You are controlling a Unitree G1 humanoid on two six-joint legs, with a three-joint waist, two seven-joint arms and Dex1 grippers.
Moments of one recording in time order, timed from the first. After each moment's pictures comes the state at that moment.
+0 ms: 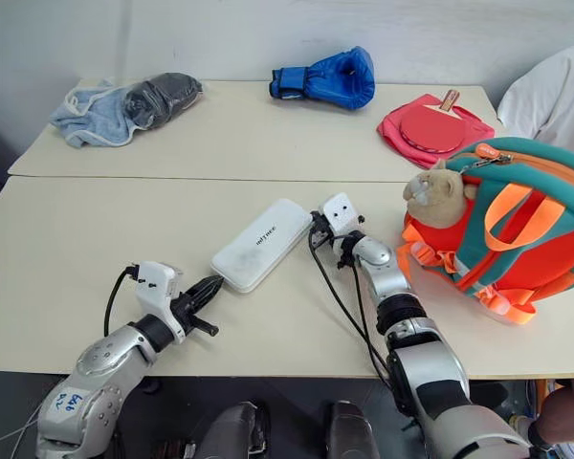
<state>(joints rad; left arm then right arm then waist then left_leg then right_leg) 0.07 0.33 0.11 -0.56 -0.38 0.67 -0.26 -0.82 -0.20 0.08 0.88 0.00 -0.22 0.60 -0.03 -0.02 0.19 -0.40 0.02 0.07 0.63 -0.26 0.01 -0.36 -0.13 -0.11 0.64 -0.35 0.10</state>
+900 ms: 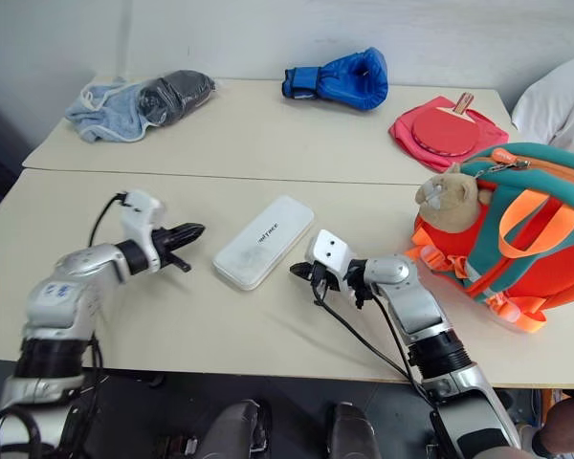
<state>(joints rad) -0.53 0.56 0.05 0.11 -0.31 0.63 -0.55 -0.54 -0.39 0.28 0.10 0.05 0.27 0.96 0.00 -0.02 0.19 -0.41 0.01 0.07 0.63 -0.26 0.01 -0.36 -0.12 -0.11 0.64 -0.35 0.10</state>
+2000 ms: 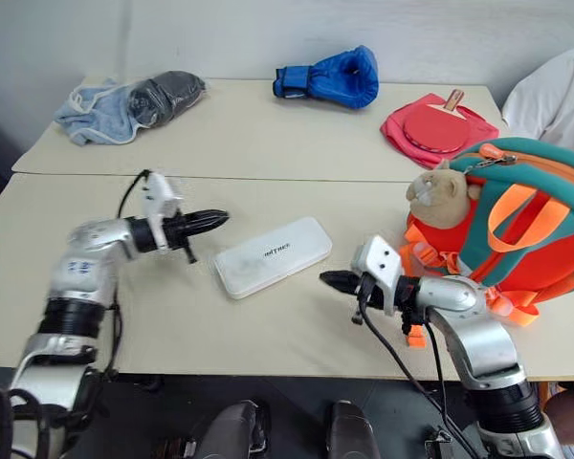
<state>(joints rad) -0.58 0.66 0.07 0.30 -0.31 0.27 -1.03 -0.30 -0.57 0.04 -0.24 0.24 0.43 0.87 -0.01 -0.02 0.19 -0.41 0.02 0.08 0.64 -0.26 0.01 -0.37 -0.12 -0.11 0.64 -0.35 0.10</state>
